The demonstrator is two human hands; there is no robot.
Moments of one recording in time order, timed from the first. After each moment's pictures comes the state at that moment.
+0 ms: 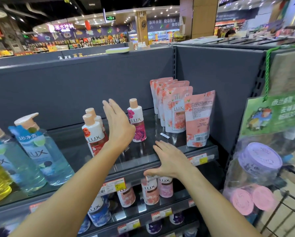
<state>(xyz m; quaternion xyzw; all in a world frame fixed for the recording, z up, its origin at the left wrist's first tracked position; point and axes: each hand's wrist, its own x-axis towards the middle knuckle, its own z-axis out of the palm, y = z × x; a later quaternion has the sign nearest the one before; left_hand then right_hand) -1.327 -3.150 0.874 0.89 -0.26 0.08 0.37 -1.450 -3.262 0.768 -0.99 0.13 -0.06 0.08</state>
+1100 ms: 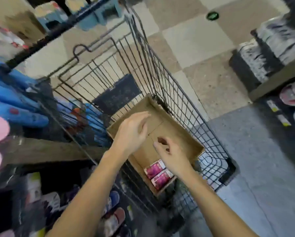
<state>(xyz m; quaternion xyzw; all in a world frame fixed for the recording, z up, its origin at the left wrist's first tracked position) -1.767 -3.208 0.535 0.28 -0.92 -0.26 0.06 -1.832 -3.054 0.467 -0.23 0.78 -0.40 0.42</state>
